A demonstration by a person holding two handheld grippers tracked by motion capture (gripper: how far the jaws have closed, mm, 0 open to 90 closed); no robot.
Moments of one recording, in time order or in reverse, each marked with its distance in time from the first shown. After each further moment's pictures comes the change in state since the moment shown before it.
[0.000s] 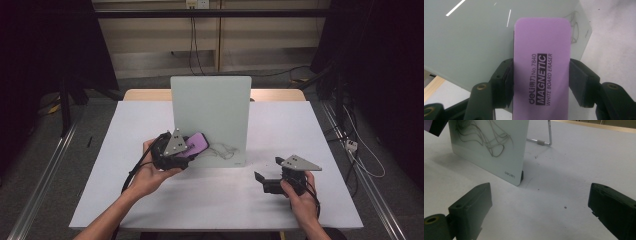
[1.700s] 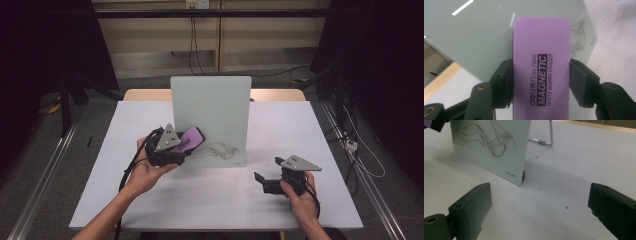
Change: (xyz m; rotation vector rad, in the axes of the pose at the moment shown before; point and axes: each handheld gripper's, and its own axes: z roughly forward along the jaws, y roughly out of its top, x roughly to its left) left arm 0.014 0.000 -0.011 -0.045 0.029 -0.051; right arm 0.001 0.000 -0.001 0.004 0.004 -0.004
